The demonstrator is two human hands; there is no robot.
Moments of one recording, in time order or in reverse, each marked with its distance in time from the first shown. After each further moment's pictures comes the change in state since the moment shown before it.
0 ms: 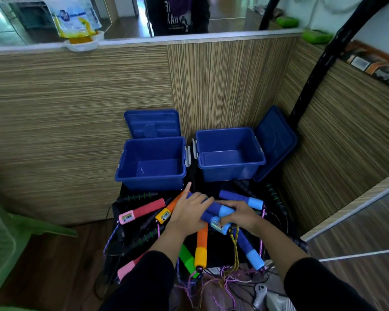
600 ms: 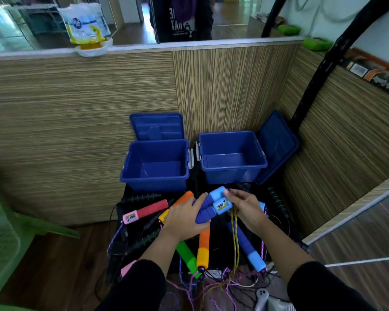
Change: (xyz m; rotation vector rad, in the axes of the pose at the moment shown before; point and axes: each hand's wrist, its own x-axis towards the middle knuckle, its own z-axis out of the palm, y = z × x) left_hand -0.024 0.006 -0.023 -0.123 0.020 -0.240; right_hand -0.003 -0.018 0.009 0.480 0.226 -0.193
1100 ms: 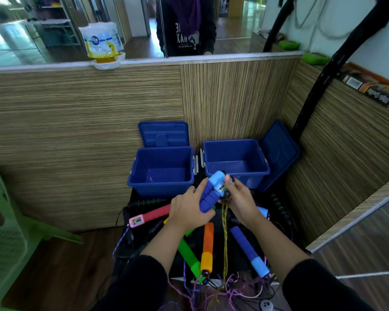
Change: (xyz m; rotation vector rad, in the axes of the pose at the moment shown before) left_hand 0.013 0.011 -0.046 -0.084 0.088 -0.251; right_hand -0.005 -0.028 0.039 0.024 -0.056 -0.156
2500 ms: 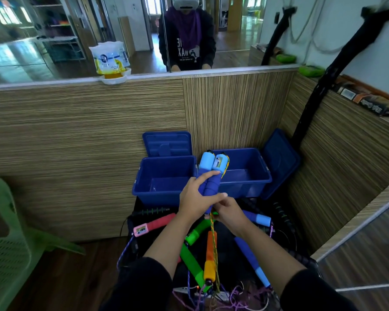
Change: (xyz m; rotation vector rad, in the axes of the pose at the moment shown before) left_hand 0.016 0.030 -0.044 -0.839 0.061 -0.164; right_hand -0.013 0.001 0.031 -0.221 -0.205 0.027
